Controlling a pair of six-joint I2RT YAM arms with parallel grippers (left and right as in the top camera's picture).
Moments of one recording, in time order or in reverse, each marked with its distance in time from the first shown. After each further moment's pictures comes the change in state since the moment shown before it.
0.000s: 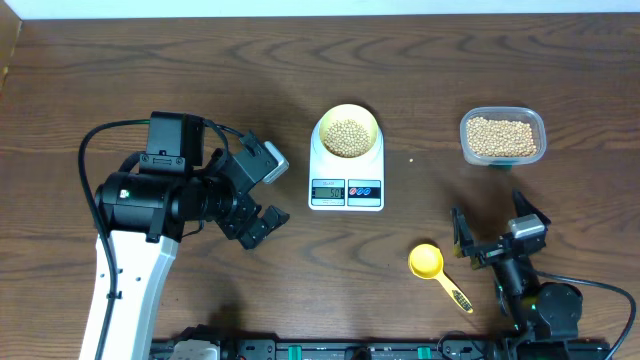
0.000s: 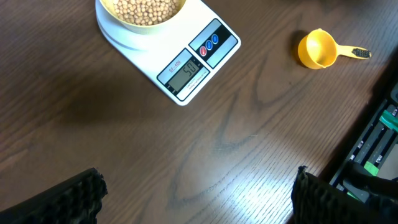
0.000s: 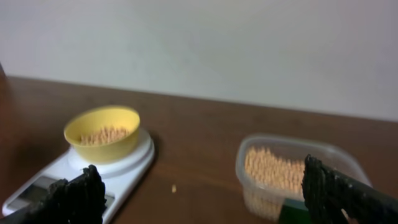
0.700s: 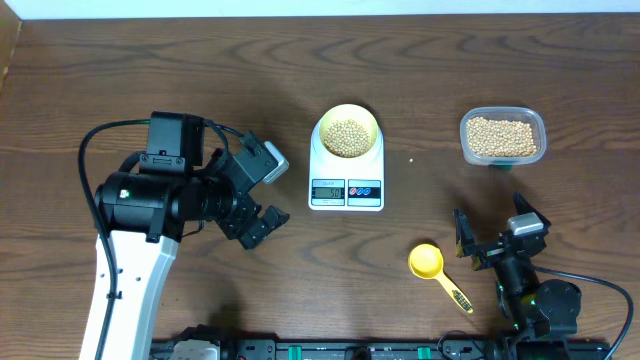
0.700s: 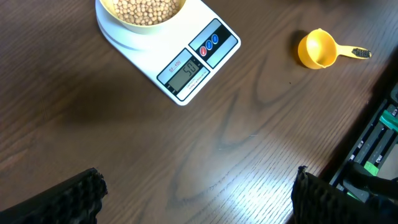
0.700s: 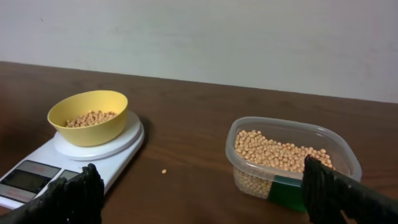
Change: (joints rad) left arm 0.000 0.000 0.000 0.000 0.000 0.000; right arm -0.023 0.000 0.000 -0.047 0.008 -0.018
